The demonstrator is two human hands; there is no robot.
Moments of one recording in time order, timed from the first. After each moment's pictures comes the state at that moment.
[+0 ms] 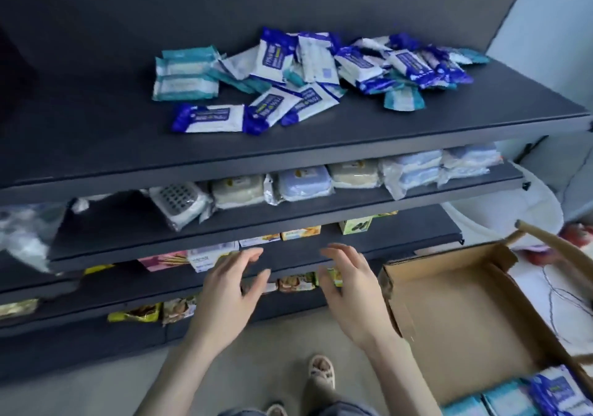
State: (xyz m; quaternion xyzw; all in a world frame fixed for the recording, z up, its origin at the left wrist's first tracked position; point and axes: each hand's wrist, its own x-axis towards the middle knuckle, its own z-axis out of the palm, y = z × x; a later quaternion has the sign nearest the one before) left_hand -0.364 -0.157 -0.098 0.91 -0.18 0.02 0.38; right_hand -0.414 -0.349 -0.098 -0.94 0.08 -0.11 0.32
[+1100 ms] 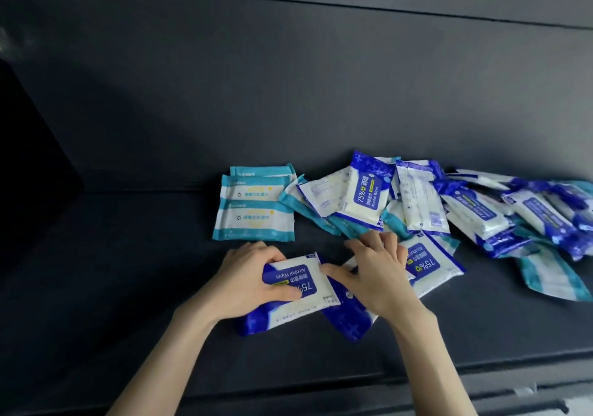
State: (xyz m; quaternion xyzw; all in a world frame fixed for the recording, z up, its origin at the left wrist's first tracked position) left_hand -0.029 -0.097 -0.007 0.93 -0.20 -0.09 0.30; right_hand -0.062 -0.305 0.001 -0.99 0.03 -0.02 0.09
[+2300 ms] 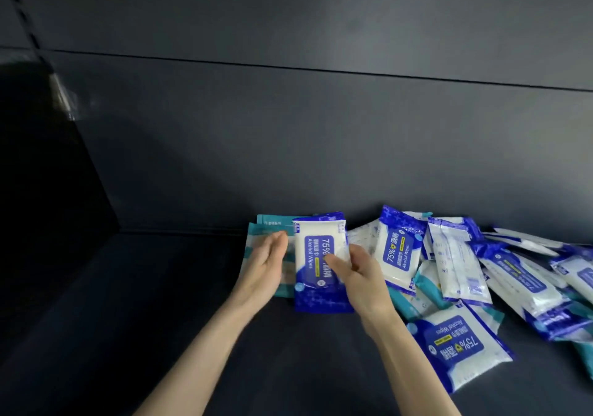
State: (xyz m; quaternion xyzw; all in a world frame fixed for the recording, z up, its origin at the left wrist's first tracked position) left_hand 0.037 -0.104 0.009 0.79 -0.04 0.01 0.62; right_hand 0.012 -0.261 0.014 -0.73 0.09 -0.04 0.68
